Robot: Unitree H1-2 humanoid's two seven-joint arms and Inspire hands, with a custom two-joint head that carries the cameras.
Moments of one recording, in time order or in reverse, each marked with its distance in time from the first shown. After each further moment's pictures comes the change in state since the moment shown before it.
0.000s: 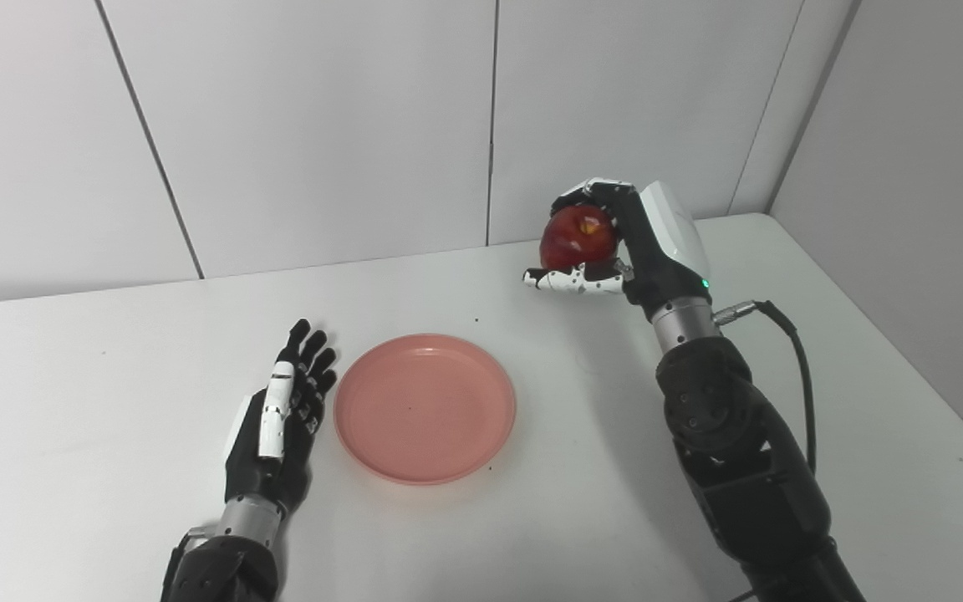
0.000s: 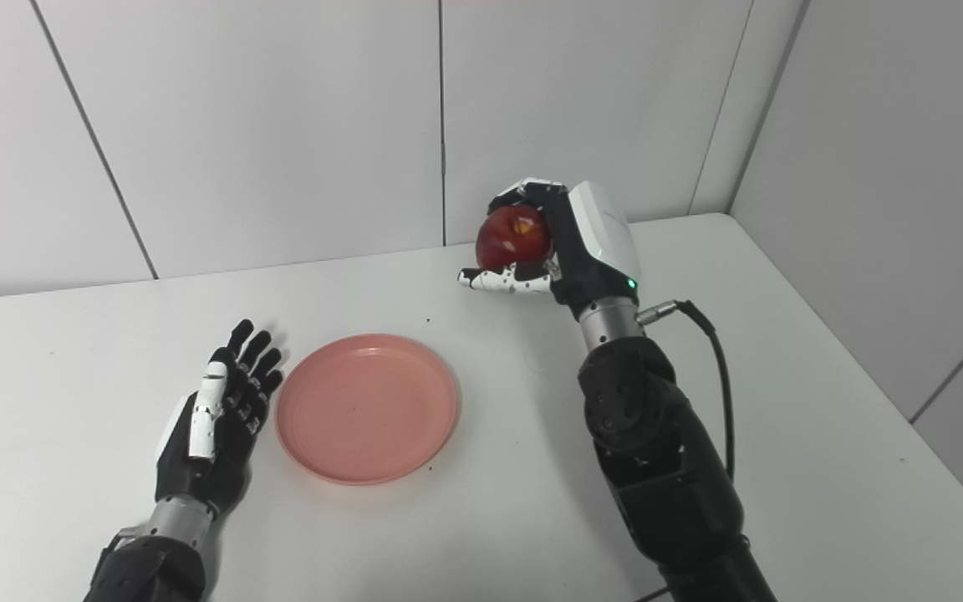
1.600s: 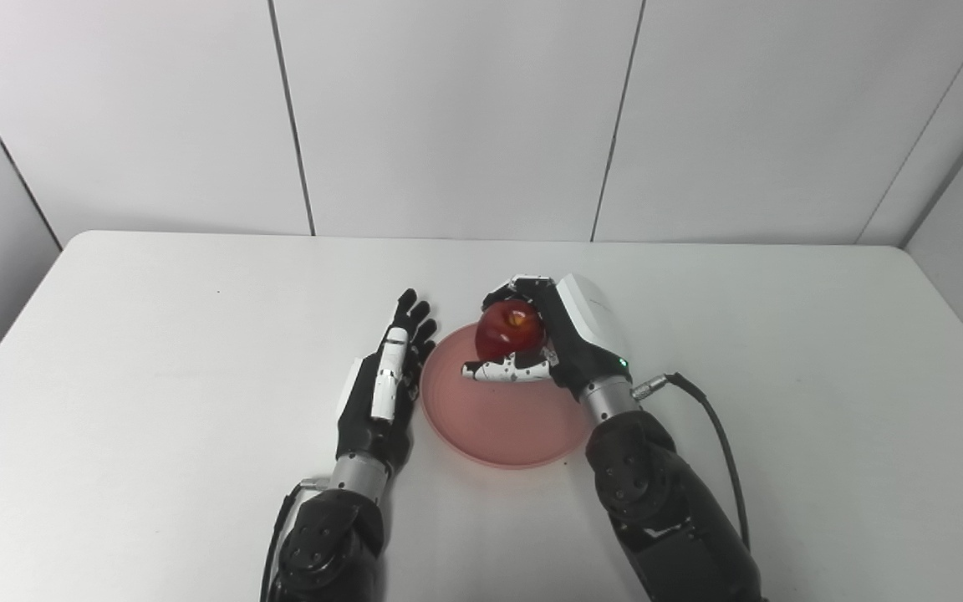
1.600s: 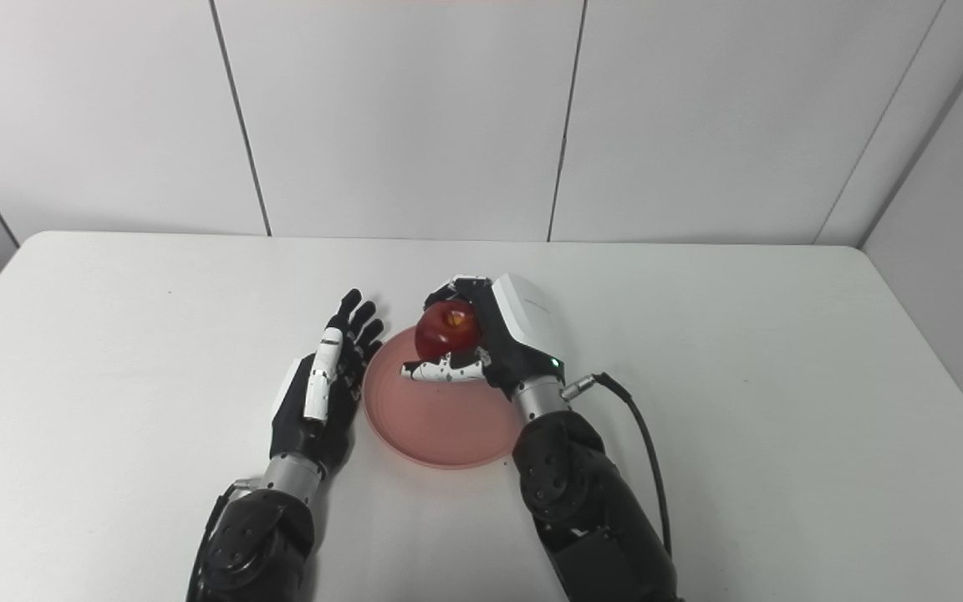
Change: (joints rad) left arm 0.024 -0.090 -0.002 0.001 0.053 -0.059 0.097; right arm 0.000 0.196 0.216 0.317 -0.061 -0.136 -0.042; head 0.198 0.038
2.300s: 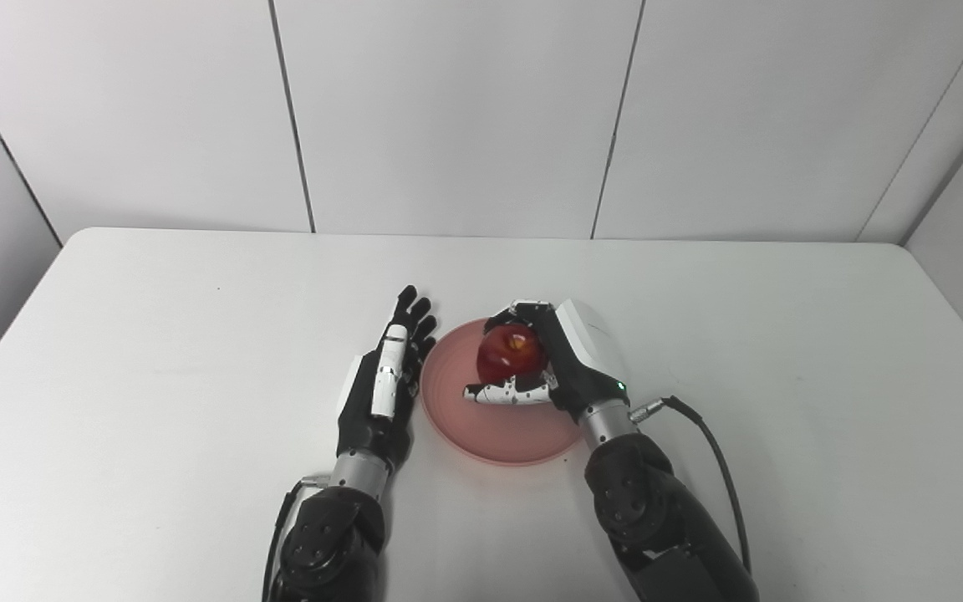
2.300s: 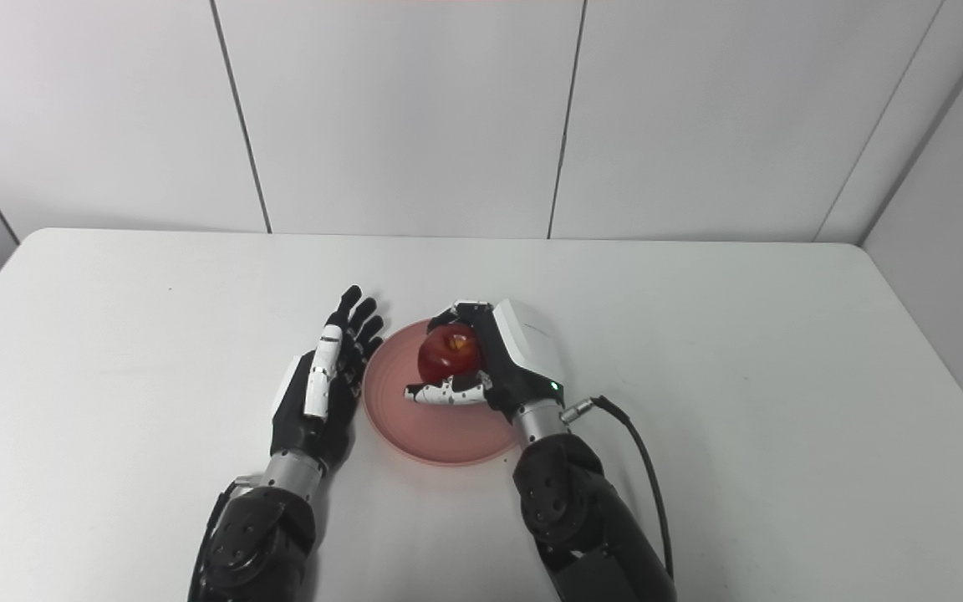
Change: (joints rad) left arm 0.000 -0.001 0.002 0.008 0.000 -0.012 0.000; right arm 0.035 -0.002 0.019 0.041 0.002 -0.057 -0.046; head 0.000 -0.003
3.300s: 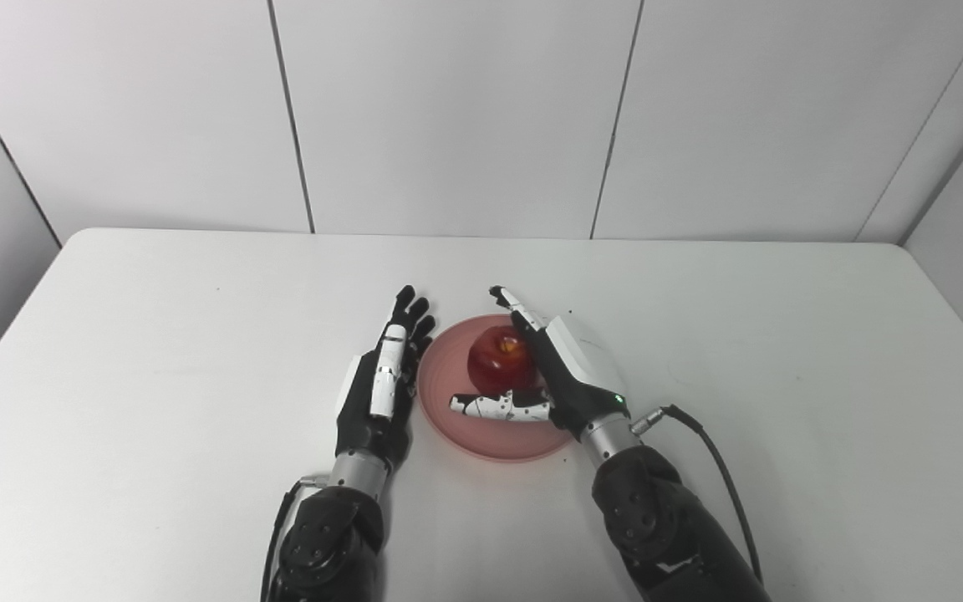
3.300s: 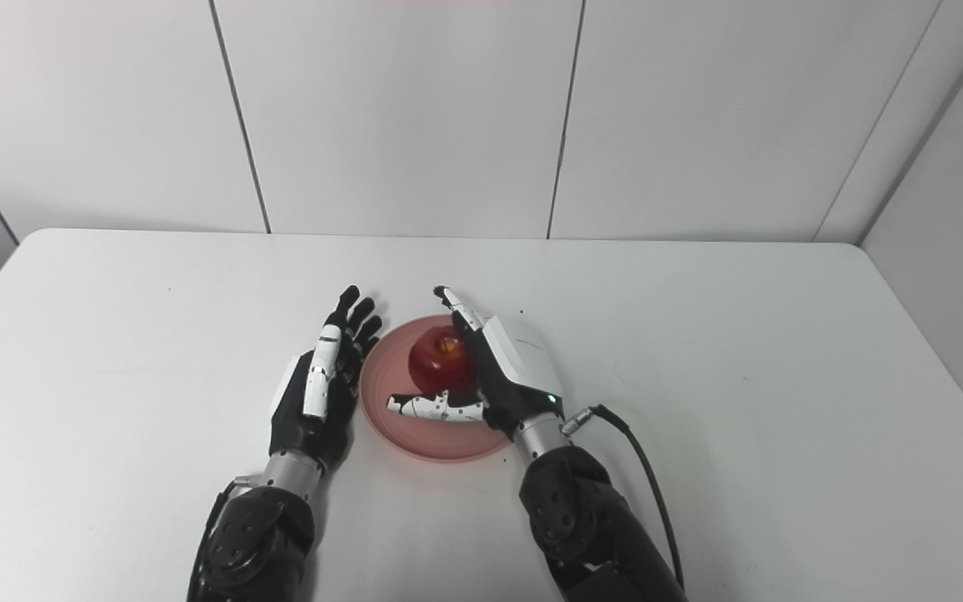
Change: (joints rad) left arm 0.000 0.001 0.002 -0.001 0.002 0.004 -0.002; right arm 0.039 -0.033 0.028 -0.077 -0.039 0.014 0.101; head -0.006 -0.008
